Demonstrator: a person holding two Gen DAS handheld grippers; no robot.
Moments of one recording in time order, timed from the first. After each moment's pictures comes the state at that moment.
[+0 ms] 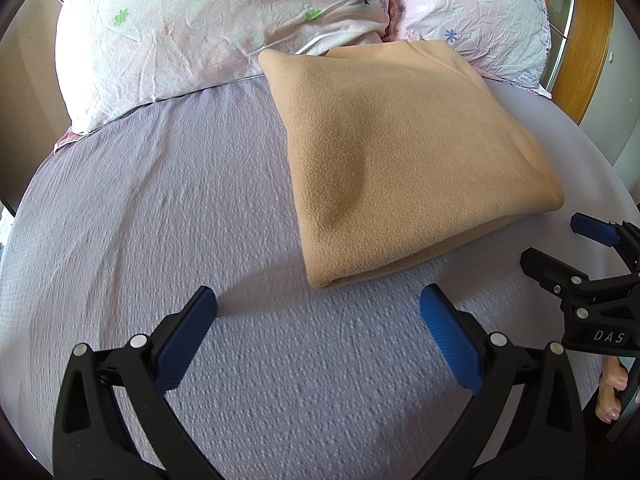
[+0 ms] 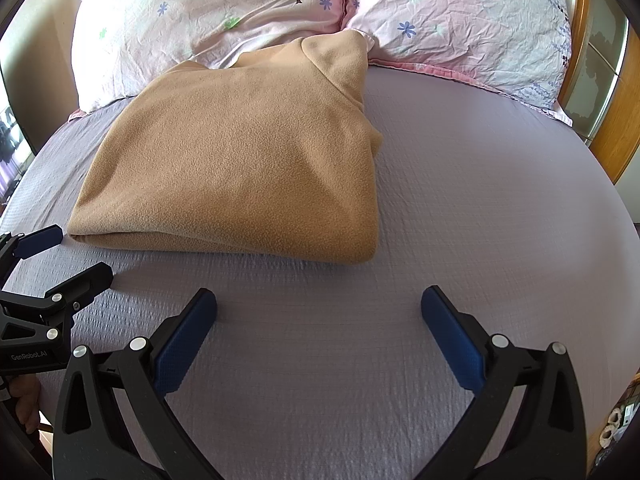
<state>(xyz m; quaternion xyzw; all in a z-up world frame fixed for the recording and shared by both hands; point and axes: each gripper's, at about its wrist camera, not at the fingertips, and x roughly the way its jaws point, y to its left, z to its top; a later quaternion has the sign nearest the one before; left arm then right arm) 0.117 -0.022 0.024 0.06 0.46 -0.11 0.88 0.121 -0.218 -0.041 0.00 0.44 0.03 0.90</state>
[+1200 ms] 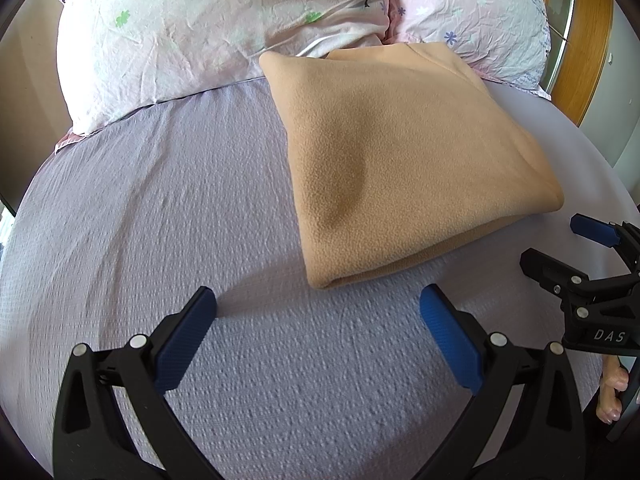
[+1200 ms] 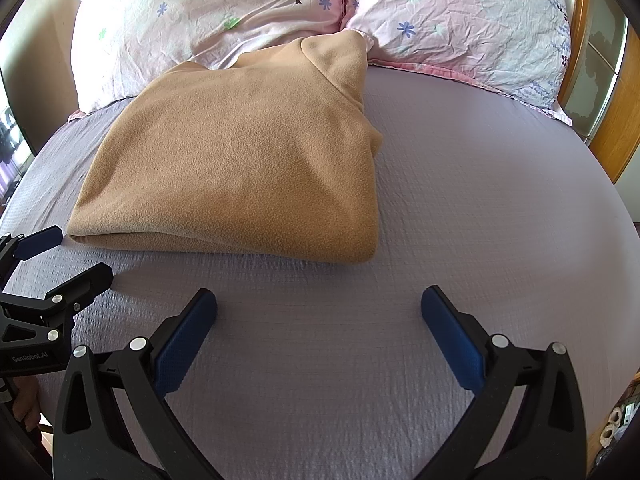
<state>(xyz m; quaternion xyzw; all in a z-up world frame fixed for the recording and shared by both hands) 0.116 -0.023 0.023 0.06 0.45 -0.11 0.88 0.121 -0.218 -0.042 0.00 0.44 0.03 0.90</state>
